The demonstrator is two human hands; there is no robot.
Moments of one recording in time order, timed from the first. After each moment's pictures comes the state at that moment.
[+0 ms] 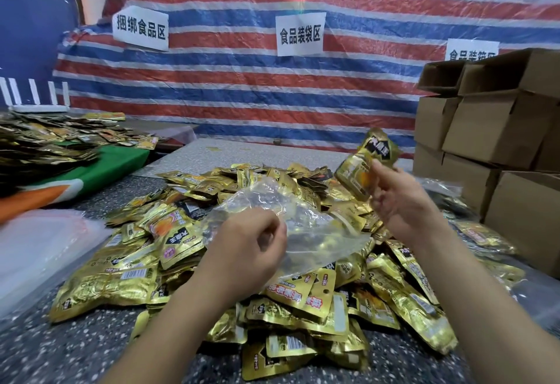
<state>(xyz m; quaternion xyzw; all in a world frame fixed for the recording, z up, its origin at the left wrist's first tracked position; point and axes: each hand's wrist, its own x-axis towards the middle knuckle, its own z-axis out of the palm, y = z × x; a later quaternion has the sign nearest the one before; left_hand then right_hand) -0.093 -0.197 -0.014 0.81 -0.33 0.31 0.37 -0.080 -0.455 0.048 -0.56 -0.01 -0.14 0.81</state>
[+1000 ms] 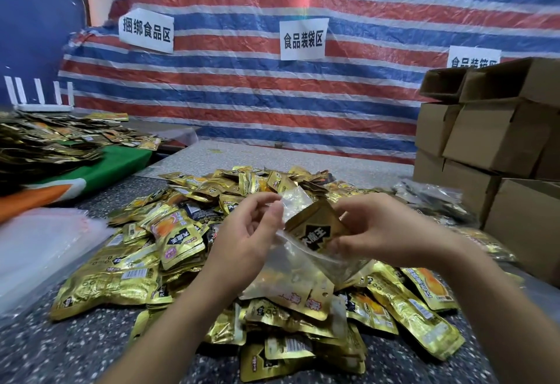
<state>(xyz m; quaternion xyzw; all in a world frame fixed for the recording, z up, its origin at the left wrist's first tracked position) -0.106 -0.202 -0.002 0.68 -0.26 0.14 0.67 -0.139 -0.420 0.071 -0.93 -0.20 -0.03 0.29</state>
